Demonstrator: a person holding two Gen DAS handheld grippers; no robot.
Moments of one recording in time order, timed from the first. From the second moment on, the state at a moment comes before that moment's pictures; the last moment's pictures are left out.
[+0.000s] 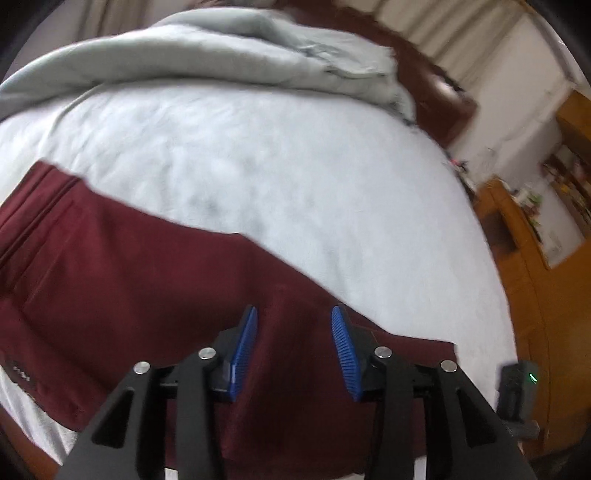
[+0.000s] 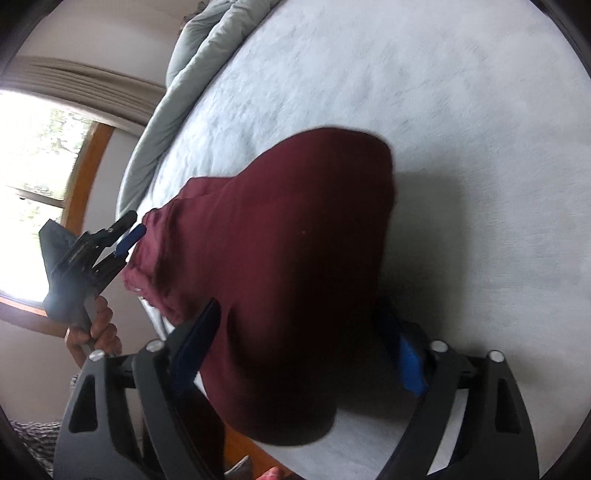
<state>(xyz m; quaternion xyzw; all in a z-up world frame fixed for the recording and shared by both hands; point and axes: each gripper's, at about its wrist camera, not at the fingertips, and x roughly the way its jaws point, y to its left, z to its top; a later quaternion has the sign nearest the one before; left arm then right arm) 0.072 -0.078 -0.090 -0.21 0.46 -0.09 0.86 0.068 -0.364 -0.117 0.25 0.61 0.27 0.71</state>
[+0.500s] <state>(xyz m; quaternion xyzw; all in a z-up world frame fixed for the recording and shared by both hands) 0.080 -0.127 -0.130 -0.17 0.51 -0.14 0.83 0.035 -0.381 -0.052 0.24 0.54 0.28 0.76</state>
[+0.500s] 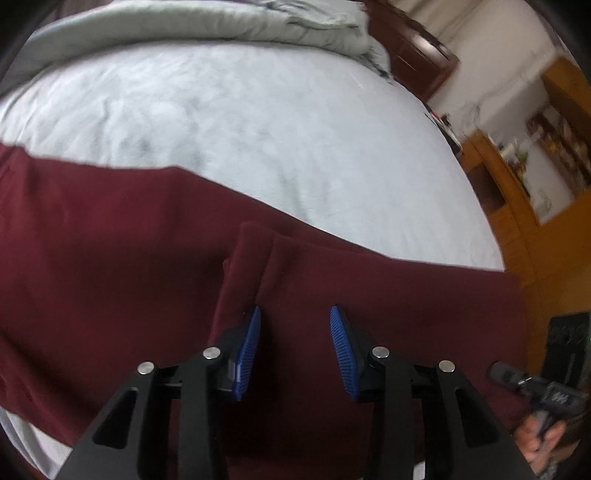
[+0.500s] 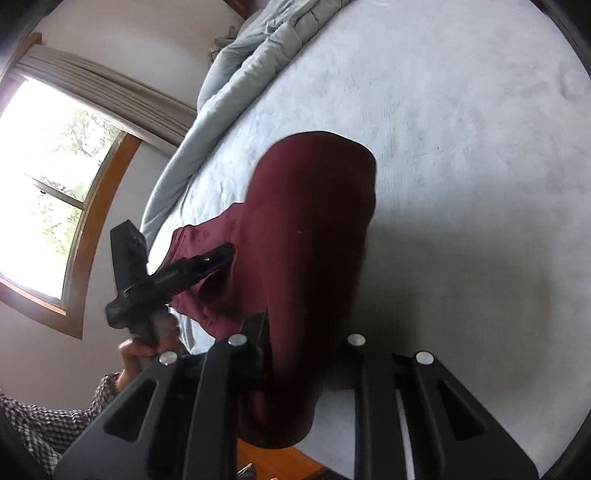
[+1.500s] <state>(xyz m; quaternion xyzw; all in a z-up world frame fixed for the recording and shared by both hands) -0.032 0.158 -0.151 -0.38 0.51 0.10 0.77 0.037 -0.290 -0.069 0.15 0.58 0.23 0.77</state>
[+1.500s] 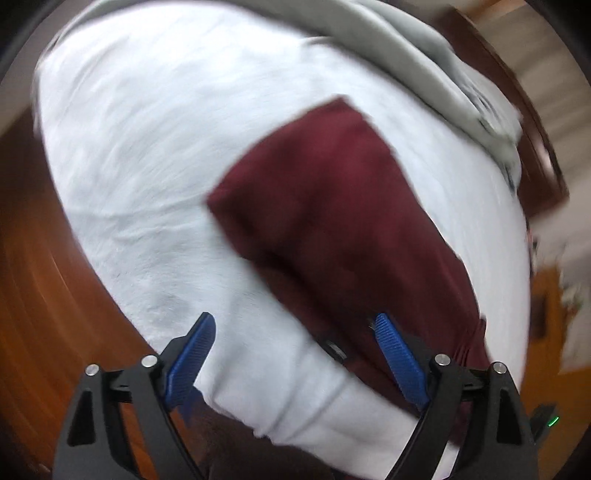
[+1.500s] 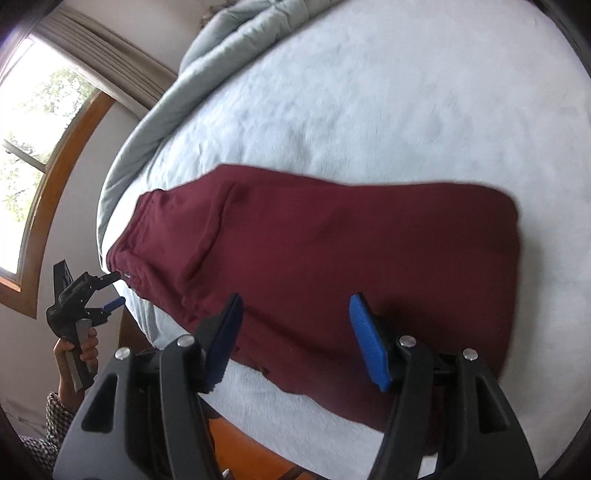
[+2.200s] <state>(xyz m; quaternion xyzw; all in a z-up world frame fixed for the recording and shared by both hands) 0.017 0.177 -0.160 -0.44 0.44 0.05 0.78 0.037 -0.267 -0.092 0.13 0.58 0.21 0.77</state>
